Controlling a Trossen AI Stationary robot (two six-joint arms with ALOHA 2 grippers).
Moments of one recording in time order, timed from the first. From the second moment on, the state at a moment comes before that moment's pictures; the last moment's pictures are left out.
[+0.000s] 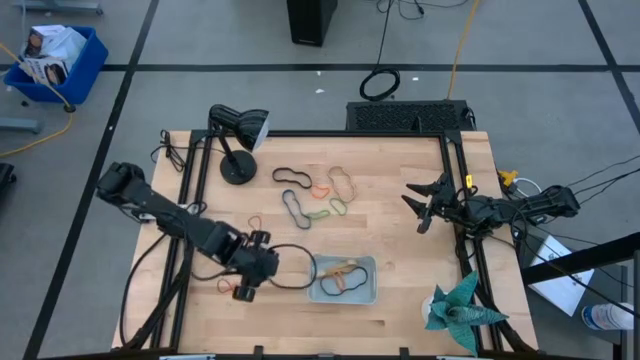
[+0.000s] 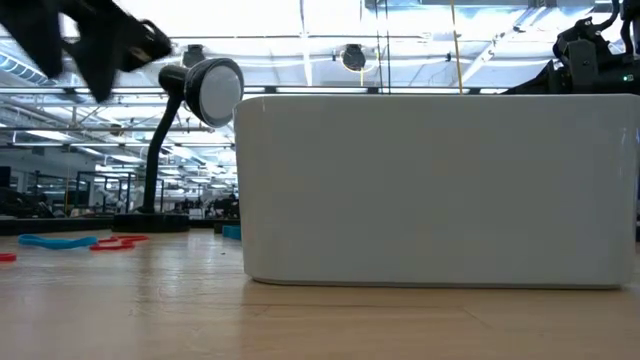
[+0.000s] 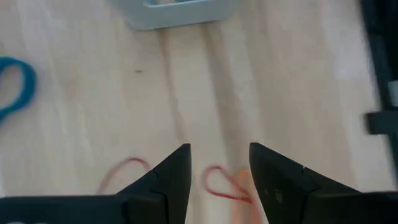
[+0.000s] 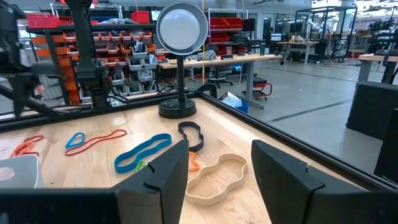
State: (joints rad) left arm -0.51 1.47 1.09 -0.79 -0.02 -0.32; right arm 0.21 0.10 0.02 0.07 0.66 0.06
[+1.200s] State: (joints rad) left arm -0.69 1.49 0.72 -0.56 0.05 -0.80; right arm 0.21 0.10 0.02 0.07 0.66 0.06
